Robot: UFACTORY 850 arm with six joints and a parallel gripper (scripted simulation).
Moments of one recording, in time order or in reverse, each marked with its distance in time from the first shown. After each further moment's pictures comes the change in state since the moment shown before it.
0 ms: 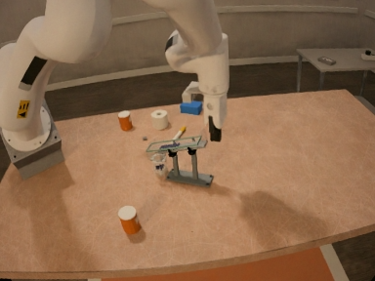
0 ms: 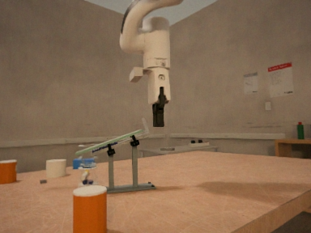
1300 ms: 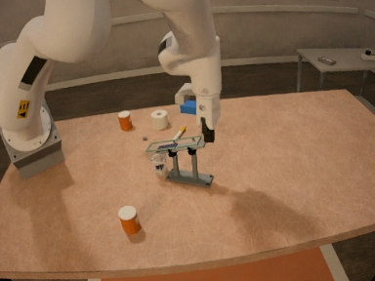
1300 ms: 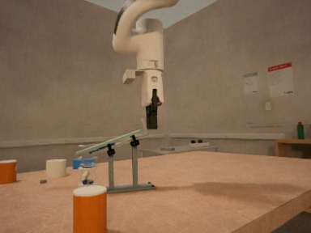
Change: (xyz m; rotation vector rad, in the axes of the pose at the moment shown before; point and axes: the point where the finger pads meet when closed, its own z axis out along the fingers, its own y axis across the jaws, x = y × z) arm 0.021 0.000 0.007 -0.001 -0.003 0.001
